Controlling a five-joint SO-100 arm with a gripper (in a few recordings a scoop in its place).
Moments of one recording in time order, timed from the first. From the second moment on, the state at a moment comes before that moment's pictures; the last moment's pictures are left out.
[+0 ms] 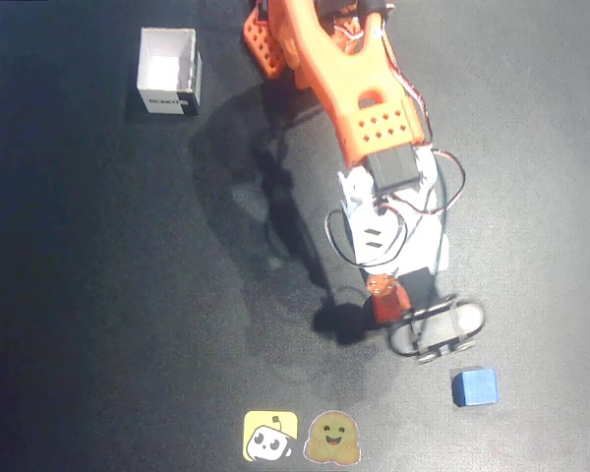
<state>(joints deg) -18.2 81.2 89.9 57.8 96.4</state>
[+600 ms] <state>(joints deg) -17.8 81.2 90.5 58.3 100.7</state>
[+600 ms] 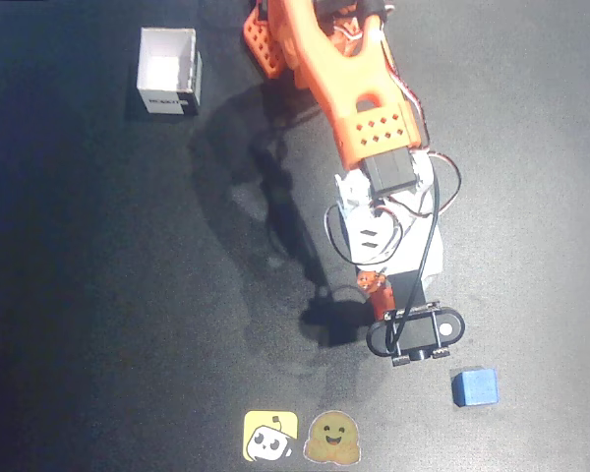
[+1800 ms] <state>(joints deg) -20.7 69.3 91.6 50.8 105.2</state>
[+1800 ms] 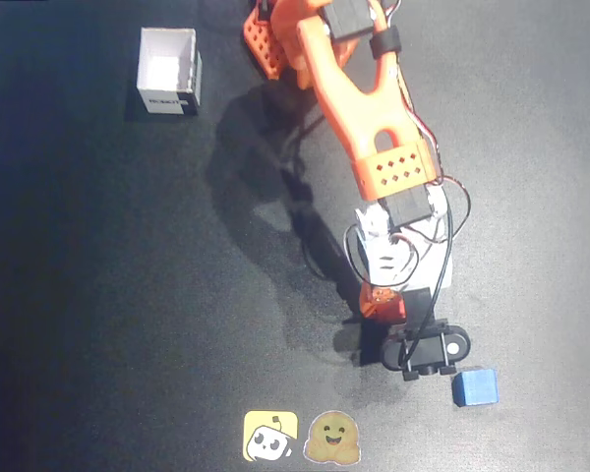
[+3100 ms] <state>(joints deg) -20.1 64.7 61.2 70.8 104.7</state>
